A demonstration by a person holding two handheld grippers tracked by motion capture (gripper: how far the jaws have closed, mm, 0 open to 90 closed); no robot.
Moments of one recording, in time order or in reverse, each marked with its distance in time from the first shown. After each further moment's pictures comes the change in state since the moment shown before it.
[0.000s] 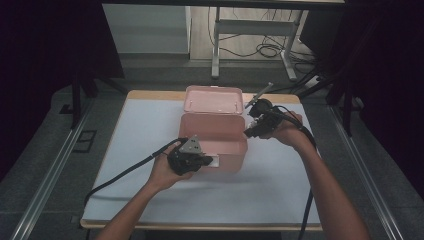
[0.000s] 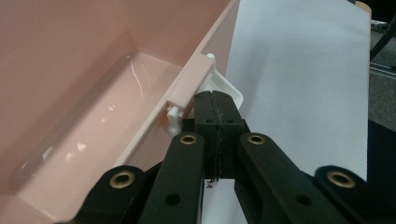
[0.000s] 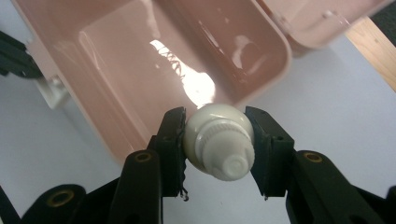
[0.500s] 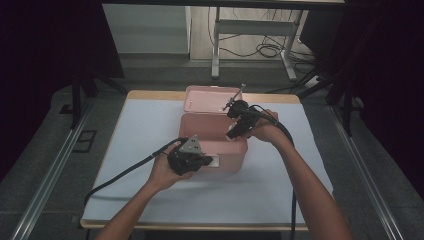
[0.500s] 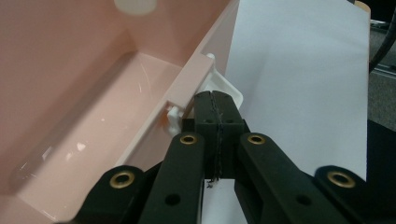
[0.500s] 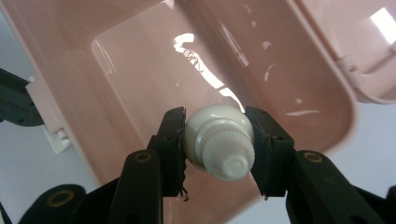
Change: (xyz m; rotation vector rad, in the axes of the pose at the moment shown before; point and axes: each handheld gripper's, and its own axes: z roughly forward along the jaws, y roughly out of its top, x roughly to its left) left arm 0.001 0.000 0.000 0.009 -0.002 0.006; right arm 0.015 0.035 0.044 0.064 0.060 -0.057
